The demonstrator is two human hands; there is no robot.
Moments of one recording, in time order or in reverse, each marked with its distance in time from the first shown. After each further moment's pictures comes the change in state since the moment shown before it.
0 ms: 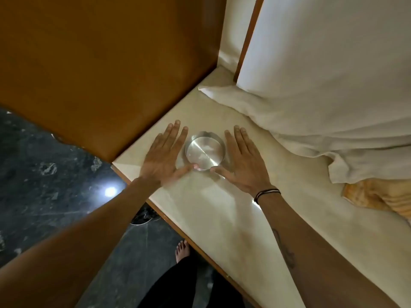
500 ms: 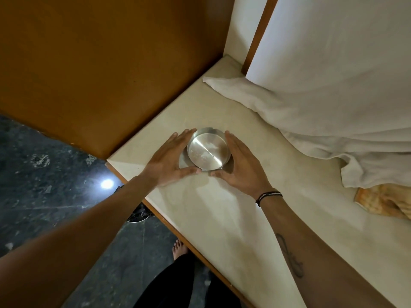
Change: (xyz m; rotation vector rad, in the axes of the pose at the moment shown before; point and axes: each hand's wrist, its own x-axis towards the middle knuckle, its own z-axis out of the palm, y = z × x) left_hand 0.015 -0.008 0.018 -0.453 -0.195 -0.077; right_hand 0.013 -0.005 0.021 0.353 -0.128 0.085
